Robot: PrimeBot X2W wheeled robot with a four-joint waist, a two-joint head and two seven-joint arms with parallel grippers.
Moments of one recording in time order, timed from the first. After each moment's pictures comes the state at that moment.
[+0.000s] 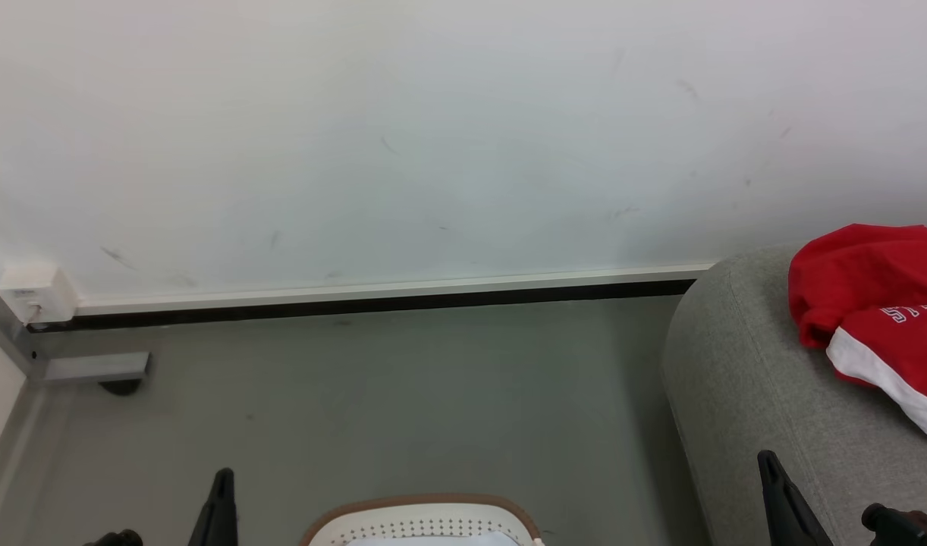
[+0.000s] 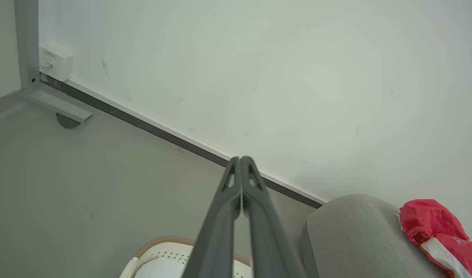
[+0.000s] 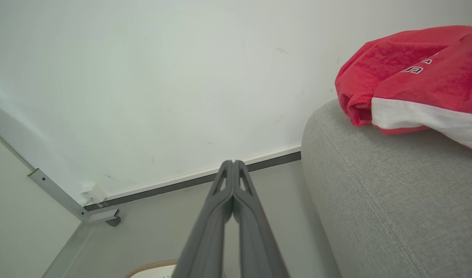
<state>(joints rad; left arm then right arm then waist) 0.03 0.07 0.02 0.24 -0.58 -0.10 -0.19 -0.01 -0.11 0.15 0.29 0.58 0.13 -0.19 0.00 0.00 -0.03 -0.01</state>
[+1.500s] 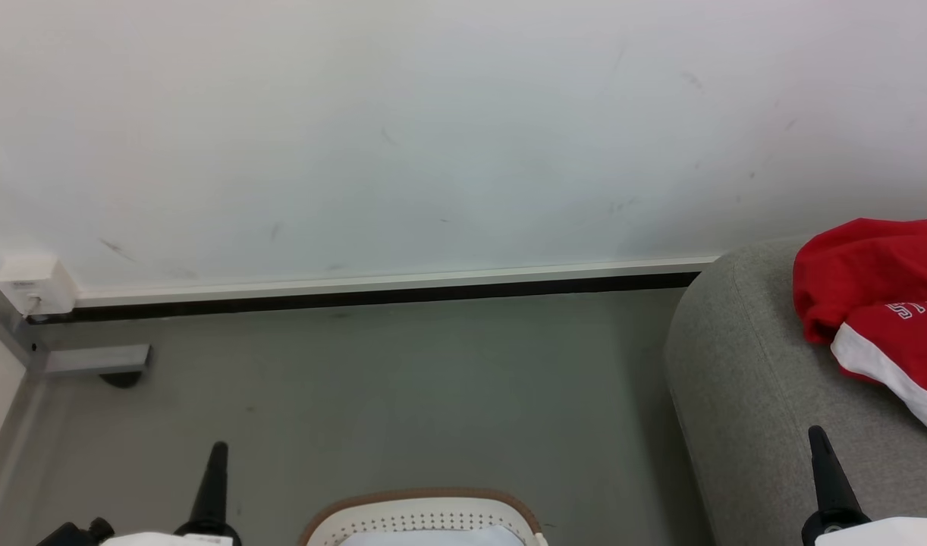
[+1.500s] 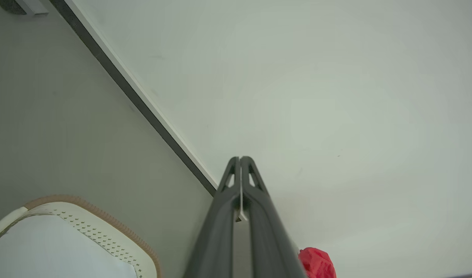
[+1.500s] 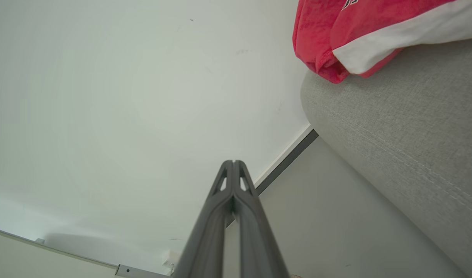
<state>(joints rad) -0.04 0.06 0.07 0.24 -1.12 -0.11 -0.03 -0.06 -0.09 0.02 0.26 1.13 0.13 -0.04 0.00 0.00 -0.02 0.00</state>
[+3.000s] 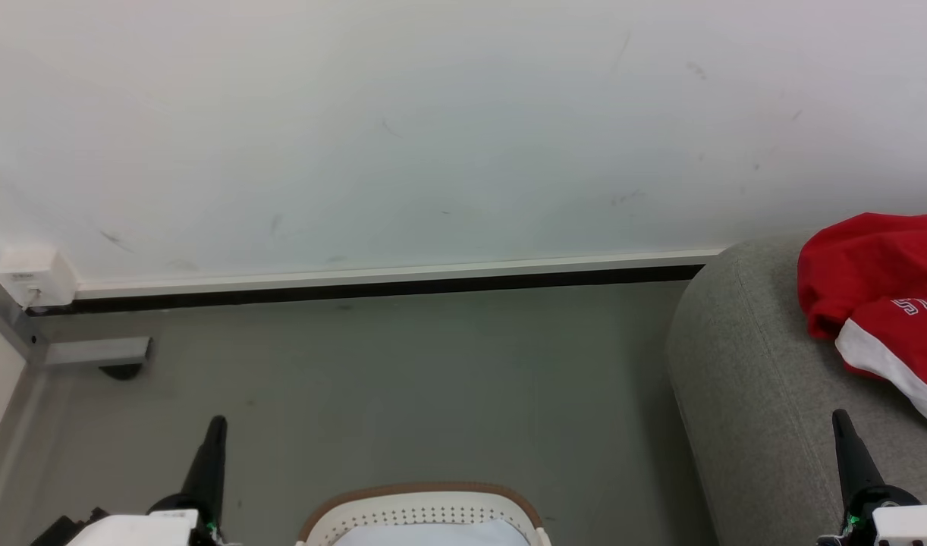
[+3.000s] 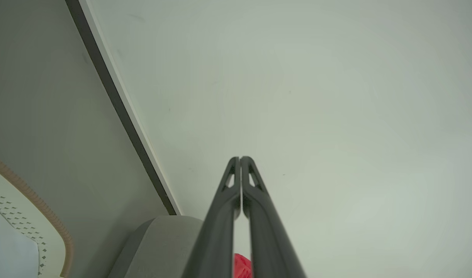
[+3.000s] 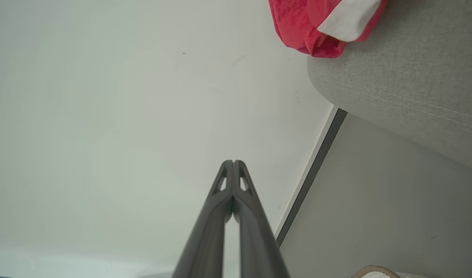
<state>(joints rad) -0.09 0.05 0.10 0.25 -1.48 -0.12 0.08 -0.09 -0.06 -0.07 0.25 1.50 0.13 0.07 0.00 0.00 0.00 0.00</state>
